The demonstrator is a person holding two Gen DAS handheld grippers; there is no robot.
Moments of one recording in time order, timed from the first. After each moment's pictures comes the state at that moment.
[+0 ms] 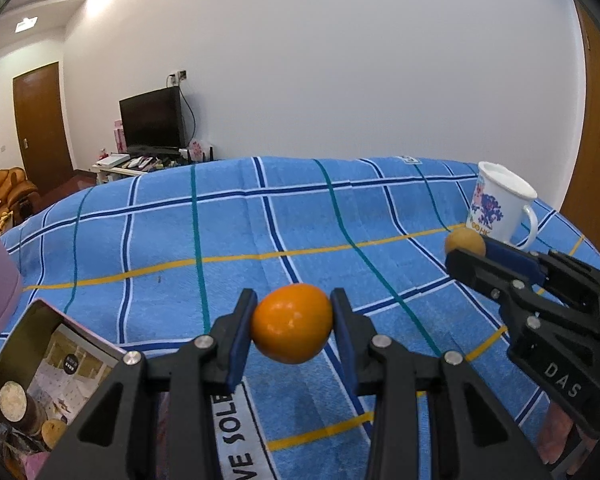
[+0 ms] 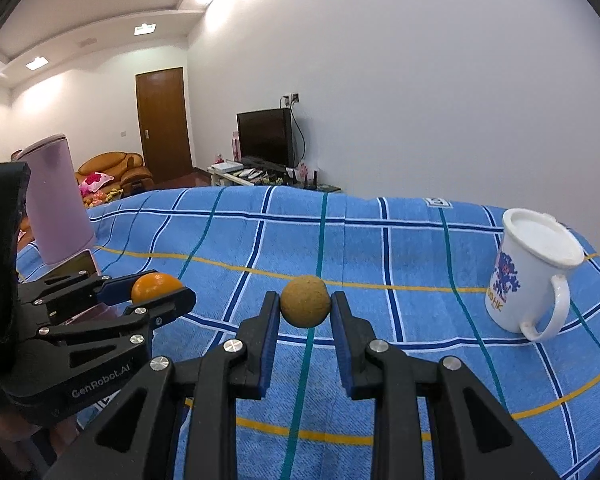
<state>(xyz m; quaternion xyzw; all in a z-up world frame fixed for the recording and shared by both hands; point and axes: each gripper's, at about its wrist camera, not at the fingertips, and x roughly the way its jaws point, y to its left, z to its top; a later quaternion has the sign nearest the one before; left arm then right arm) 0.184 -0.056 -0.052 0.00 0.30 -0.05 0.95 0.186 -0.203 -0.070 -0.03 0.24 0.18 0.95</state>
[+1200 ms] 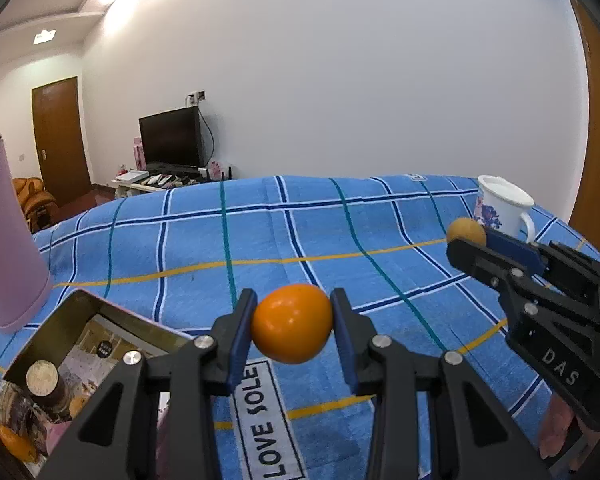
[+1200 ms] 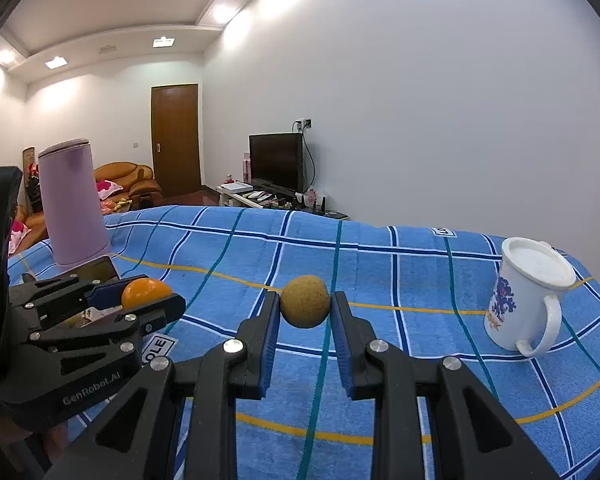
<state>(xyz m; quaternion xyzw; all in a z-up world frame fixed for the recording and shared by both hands) 0.150 -0.050 -0.045 0.00 0.26 -0.02 0.96 0.159 -0.199 -0.063 -0.04 0.19 0.20 0.96</state>
